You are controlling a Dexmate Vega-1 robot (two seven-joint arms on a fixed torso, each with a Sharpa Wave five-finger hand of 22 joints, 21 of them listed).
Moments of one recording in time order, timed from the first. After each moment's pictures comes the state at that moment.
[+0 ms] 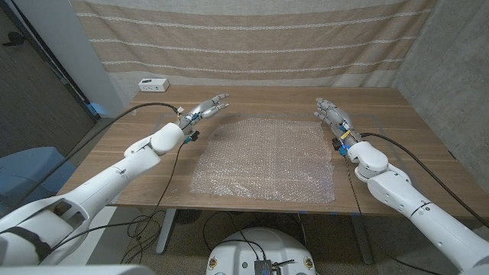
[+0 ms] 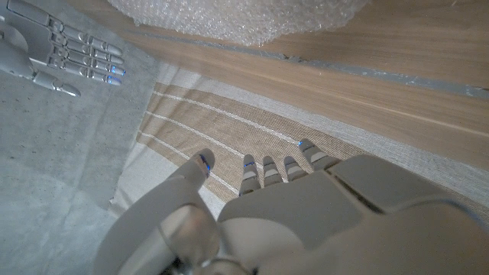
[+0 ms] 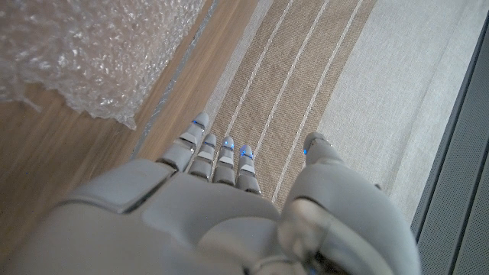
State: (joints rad) left arm 0.64 0.71 0.61 -1.31 0.06 -0.34 0.02; left_hand 0.26 0.17 0.71 0.05 0.18 0.04 -0.05 0.21 0.17 -0.06 -0.03 0.24 0.18 -0.16 -0.01 0.19 0.17 -0.09 0.01 0.33 0.18; right arm -1.04 -0.69 -0.33 -1.67 0.52 0.16 -0.18; right_hand 0.48 0.12 0.28 -0.05 0.25 0.12 0.05 0.19 0.17 0.17 0.09 0.19 0.18 0.12 0.09 0.20 0.18 0.28 0.05 0.19 0.17
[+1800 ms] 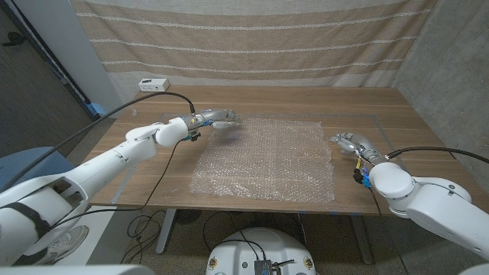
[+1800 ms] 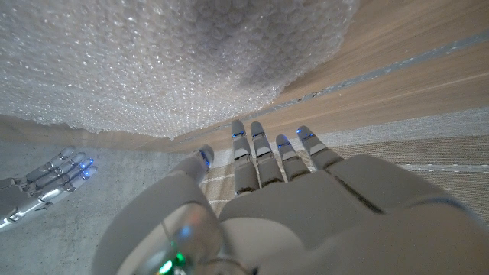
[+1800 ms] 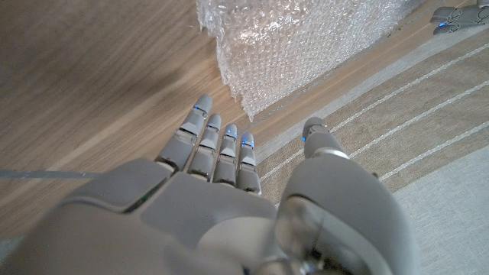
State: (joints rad) left arm 0.48 0.74 0.77 -1.25 0.47 -0.43 -0.05; left_hand 0.29 0.17 0.67 0.09 0.17 0.48 -0.03 0.18 0.18 0.34 -0.05 0.24 0.18 0.10 -0.04 0.19 0.17 0.02 0.09 0.33 0.19; right arm -1.45 -0.96 -0.10 -2.42 0.47 -0.78 -0.56; right_hand 0.57 0.12 0.30 -0.13 0.19 0.28 0.09 0.21 0.18 0.34 0.11 0.22 0.18 0.34 0.07 0.24 0.19 0.47 0.08 0.24 0.17
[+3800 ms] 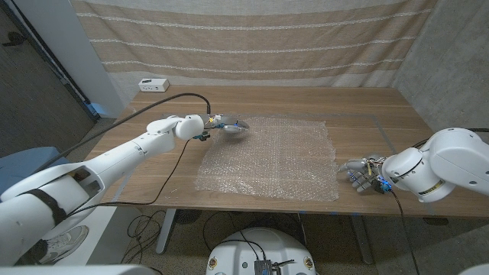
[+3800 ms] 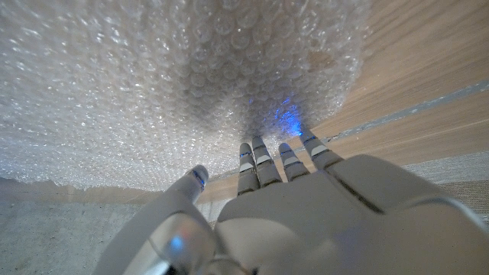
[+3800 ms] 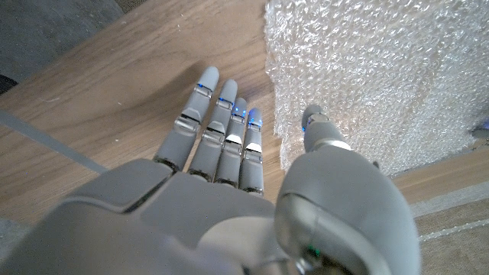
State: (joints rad) left arm 0.40 0.68 0.88 -1.30 0.51 -0.20 -0.24; left_hand 0.09 0.10 0.64 0.19 0.19 0.17 -0.06 0.17 0.18 0.25 -0.08 0.19 0.18 0.00 -0.03 0.17 0.17 -0.01 0.08 0.30 0.19; right arm -1.14 -1.16 -0.12 -2.48 1.41 -1.38 -0.90; right_hand 0.67 0.08 0.32 -0.17 0.20 0.59 0.11 0.24 0.18 0.66 0.11 0.26 0.19 0.74 -0.03 0.34 0.21 0.76 0.05 0.31 0.18
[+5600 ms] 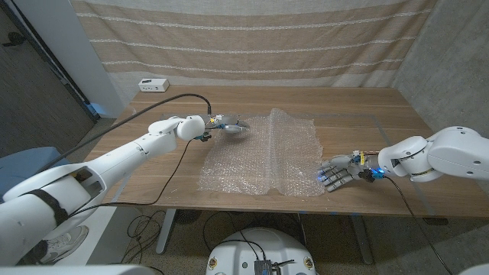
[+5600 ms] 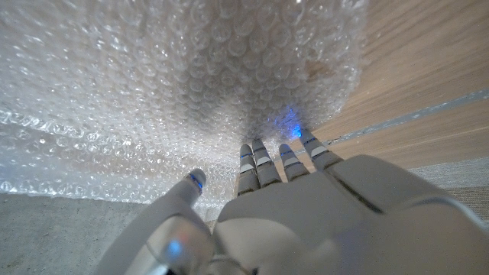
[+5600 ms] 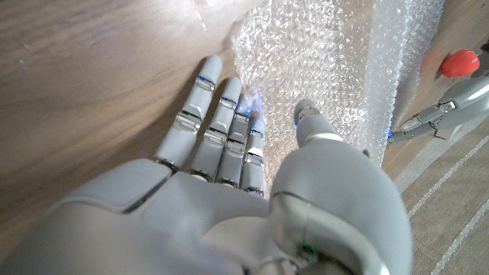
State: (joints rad) left arm 0.40 0.68 0.88 -1.29 0.50 -0.18 -0.24; left_hand 0.05 0.09 0.64 0.19 0.20 0.15 -0.06 0.17 0.18 0.22 -0.09 0.19 0.18 -0.01 -0.03 0.17 0.17 -0.02 0.08 0.30 0.20; right arm -1.04 -1.47 -0.43 -2.25 1.24 -0.72 -0.19; right_hand 0.83 0.08 0.28 -0.16 0.22 0.35 0.04 0.16 0.19 0.60 0.03 0.19 0.39 0.73 -0.07 0.37 0.28 0.85 0.02 0.34 0.19
